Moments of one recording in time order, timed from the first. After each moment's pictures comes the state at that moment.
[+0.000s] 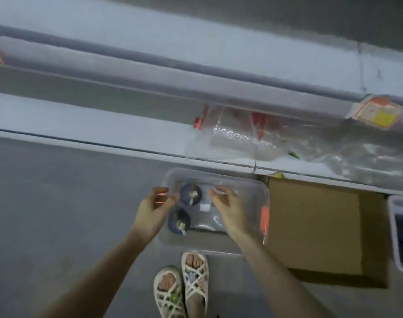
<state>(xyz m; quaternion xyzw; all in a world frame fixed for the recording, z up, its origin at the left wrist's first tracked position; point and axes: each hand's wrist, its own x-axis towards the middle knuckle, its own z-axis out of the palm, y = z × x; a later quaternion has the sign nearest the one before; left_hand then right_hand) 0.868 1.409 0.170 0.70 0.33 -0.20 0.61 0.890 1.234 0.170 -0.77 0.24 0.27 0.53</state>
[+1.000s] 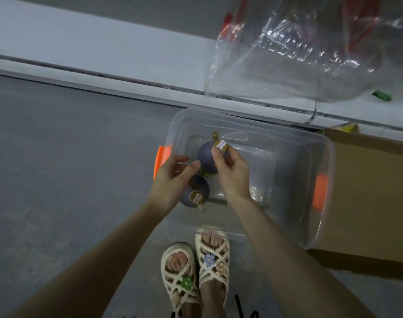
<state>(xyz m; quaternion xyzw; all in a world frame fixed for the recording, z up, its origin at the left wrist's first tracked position) 0.842 1.400 -0.013 0.68 0.33 -0.22 0.62 0.866 1.270 -0.048 -0.74 0.26 0.19 0.59</state>
